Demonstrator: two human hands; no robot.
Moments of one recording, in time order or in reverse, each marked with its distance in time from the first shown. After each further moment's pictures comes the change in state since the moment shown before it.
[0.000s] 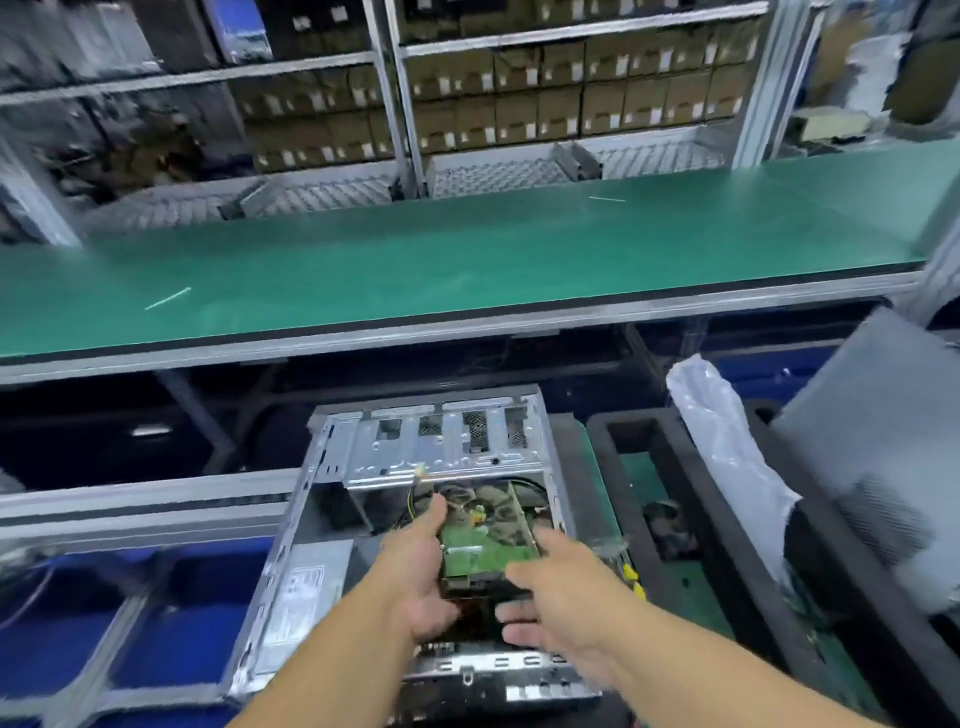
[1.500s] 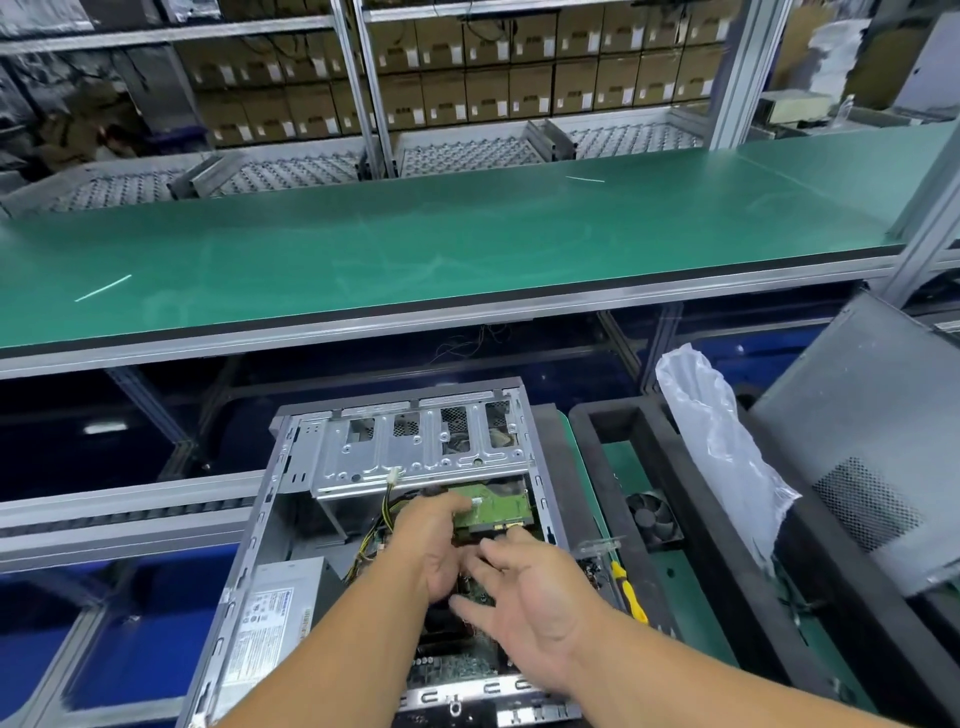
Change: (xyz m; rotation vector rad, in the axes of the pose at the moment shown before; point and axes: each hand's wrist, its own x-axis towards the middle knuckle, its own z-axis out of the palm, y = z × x) left_hand 0.104 0.002 0.000 0.146 0.013 0.140; right_hand 0.048 0.018 0.013 0.573 -0.151 -0.073
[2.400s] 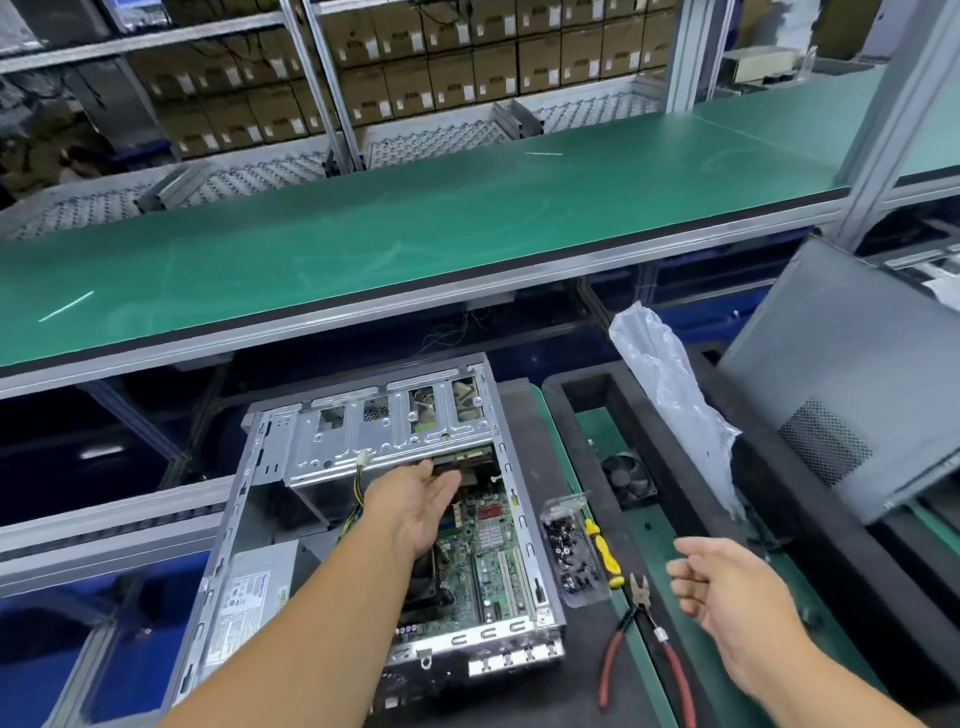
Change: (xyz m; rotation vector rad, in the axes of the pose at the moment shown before) left_hand -0.007 0.011 0.019 -0.167 0.212 0.085; right_hand -0.050 -0.028 -0.205 -0.300 0.694 -0.275
